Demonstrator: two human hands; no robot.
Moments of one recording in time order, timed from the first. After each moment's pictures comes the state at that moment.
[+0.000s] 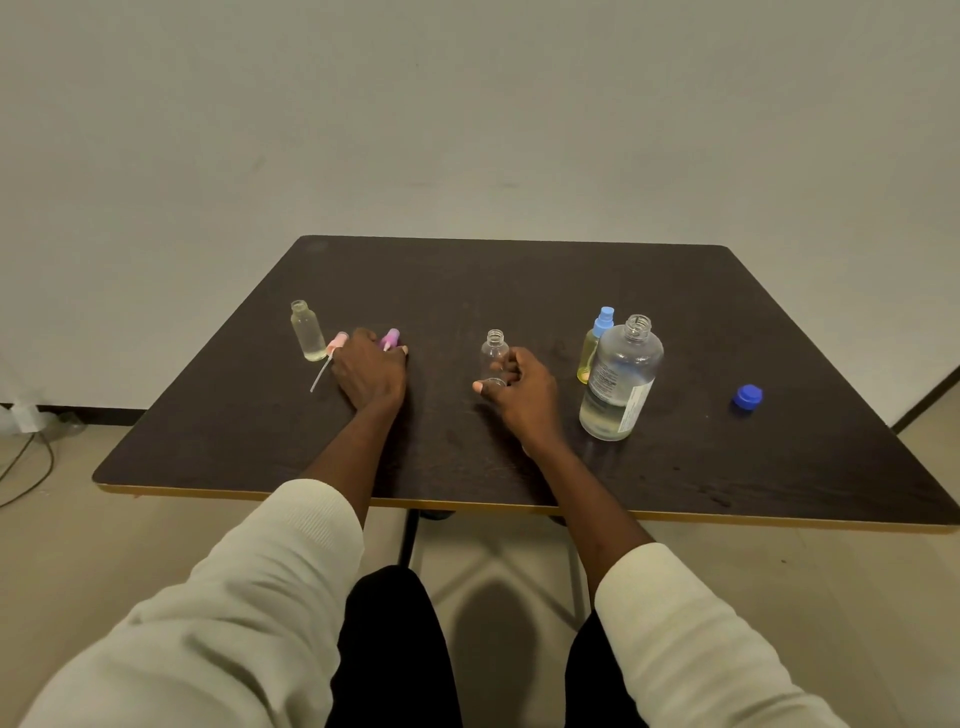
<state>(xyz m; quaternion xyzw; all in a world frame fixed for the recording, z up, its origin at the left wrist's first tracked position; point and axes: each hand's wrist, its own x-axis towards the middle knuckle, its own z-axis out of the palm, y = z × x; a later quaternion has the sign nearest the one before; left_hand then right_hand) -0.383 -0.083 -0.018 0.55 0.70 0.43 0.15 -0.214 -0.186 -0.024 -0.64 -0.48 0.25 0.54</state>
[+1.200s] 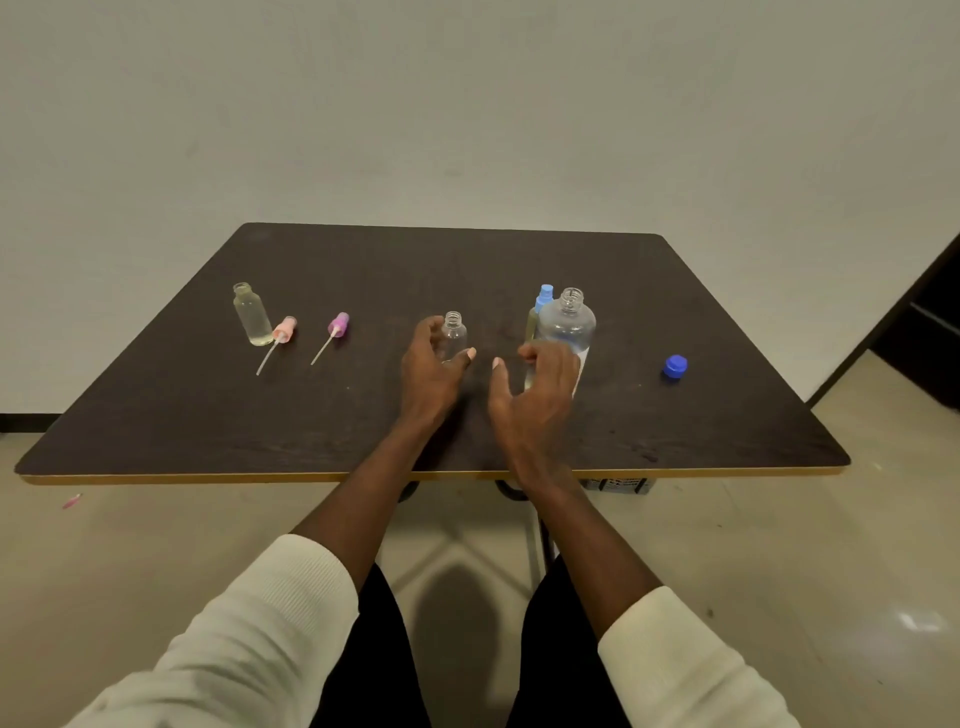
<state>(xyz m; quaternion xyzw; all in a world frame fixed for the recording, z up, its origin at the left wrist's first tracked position) -0.293 -0.179 -0.015 0.63 0.46 0.49 0.39 -0.206 -0.279 0.001 -0.62 -0.47 -0.14 0.61</state>
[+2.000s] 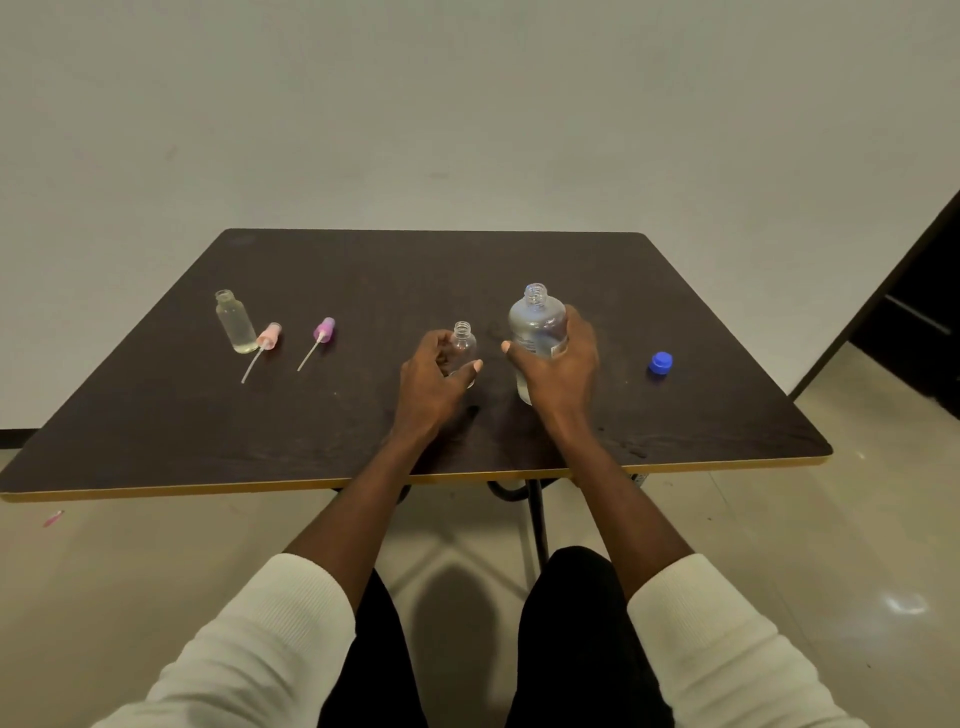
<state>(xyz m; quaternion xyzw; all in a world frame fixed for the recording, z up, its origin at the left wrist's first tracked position) -0.289 -0.196 -0.014 0.68 0.42 0.46 0.38 -0.153 -0.272 0.022 -0.66 -0.42 0.06 0.62</state>
